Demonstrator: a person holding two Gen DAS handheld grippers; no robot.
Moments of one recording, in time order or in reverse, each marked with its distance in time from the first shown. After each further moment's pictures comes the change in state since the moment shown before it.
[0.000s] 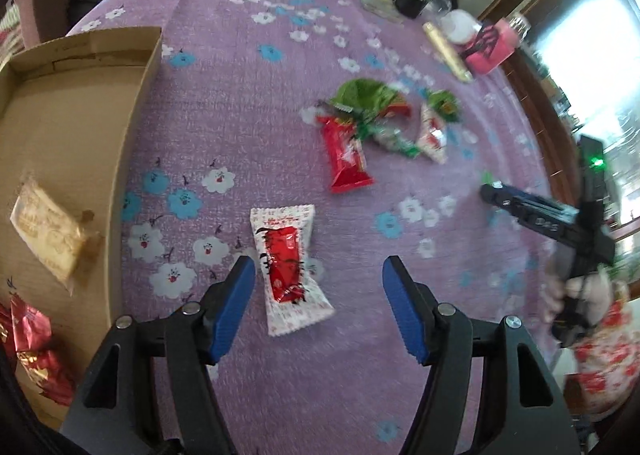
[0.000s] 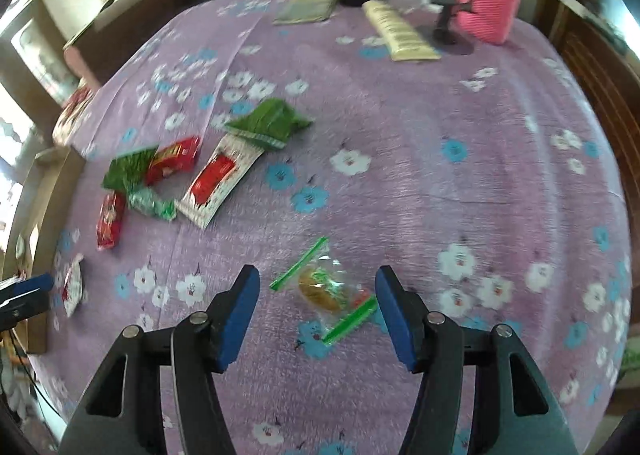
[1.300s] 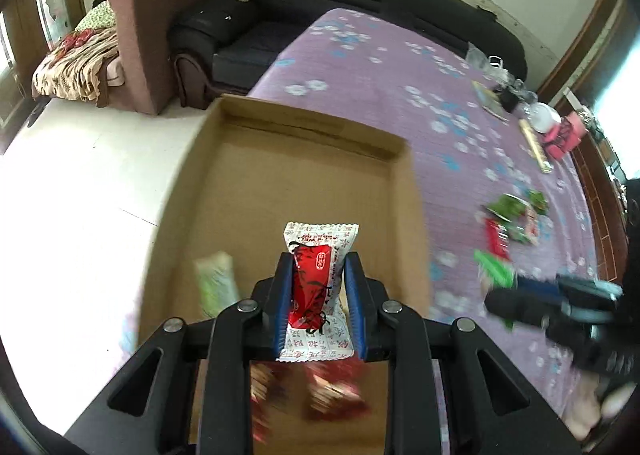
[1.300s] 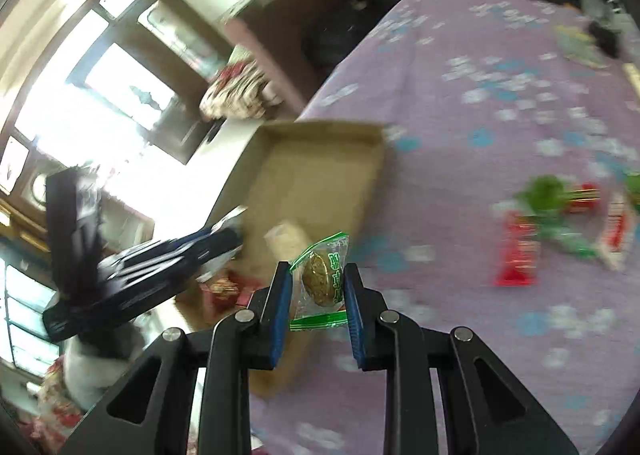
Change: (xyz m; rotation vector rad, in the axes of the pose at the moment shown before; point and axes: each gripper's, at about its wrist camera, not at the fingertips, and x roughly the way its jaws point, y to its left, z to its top) left arm -0.116 0.162 0.018 -0.125 -0.187 0.214; right arm -0.031 0.295 0.027 -0.136 0.046 0.531
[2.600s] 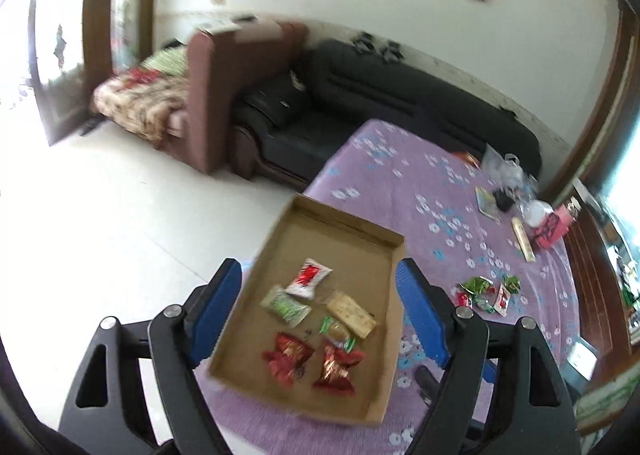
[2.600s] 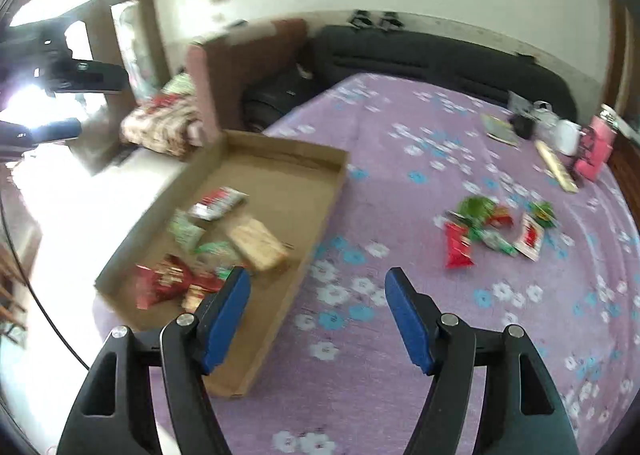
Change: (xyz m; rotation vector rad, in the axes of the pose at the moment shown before) left arm -0.179 -0.006 -0.046 -0.164 -0.370 0.133; right arm -0.016 0.071 -0.096 -0.193 -0.336 -0.395
